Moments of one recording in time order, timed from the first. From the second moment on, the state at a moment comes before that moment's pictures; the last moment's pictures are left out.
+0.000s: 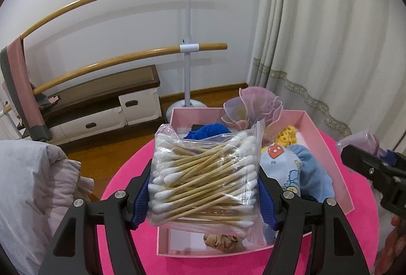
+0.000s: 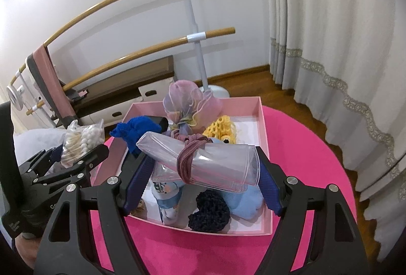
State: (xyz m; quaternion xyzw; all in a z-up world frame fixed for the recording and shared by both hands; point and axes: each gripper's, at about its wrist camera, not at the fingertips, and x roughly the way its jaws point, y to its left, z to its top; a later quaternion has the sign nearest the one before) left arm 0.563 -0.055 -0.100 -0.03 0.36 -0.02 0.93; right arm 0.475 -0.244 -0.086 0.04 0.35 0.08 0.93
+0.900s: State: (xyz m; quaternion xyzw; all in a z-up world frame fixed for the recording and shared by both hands) left arm 0.570 -0.063 -0.122 -0.01 0.36 -0.01 0.93; right arm 0.481 -0.256 -0.118 0.08 0.38 0.08 0.92
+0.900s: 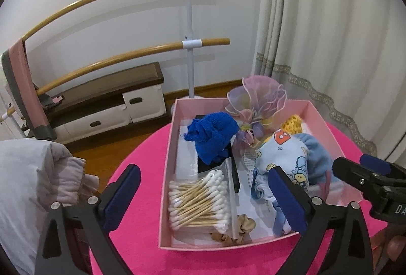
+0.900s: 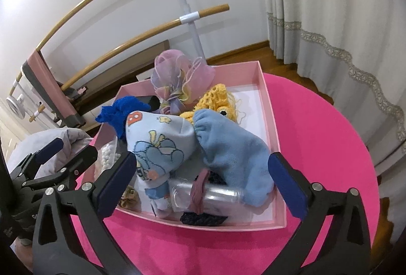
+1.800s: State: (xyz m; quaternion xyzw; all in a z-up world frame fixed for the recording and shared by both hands) left arm 0.287 -0.042 -0.031 0.00 0.24 0.02 0.97; right arm 0.233 -0.226 -0.025 0.04 0.21 0.04 0.98
